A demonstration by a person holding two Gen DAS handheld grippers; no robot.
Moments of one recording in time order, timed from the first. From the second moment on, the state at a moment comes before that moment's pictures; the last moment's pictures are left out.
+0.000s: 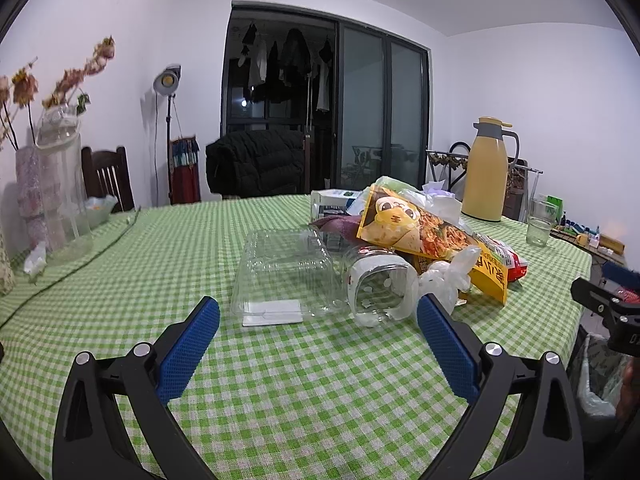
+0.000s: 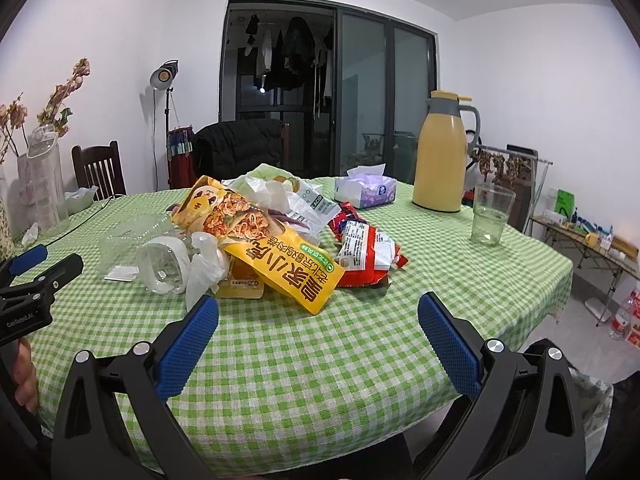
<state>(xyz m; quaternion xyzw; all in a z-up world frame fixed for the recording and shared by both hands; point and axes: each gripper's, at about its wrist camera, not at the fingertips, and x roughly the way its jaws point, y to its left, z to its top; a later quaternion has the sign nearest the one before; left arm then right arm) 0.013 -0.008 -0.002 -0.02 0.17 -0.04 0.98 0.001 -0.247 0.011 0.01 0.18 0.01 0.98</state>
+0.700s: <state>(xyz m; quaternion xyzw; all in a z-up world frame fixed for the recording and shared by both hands) 0.127 0.088 -0.008 -0.24 0.34 -0.04 0.91 0.054 -0.230 0.012 0.02 0.22 0.14 0.97</state>
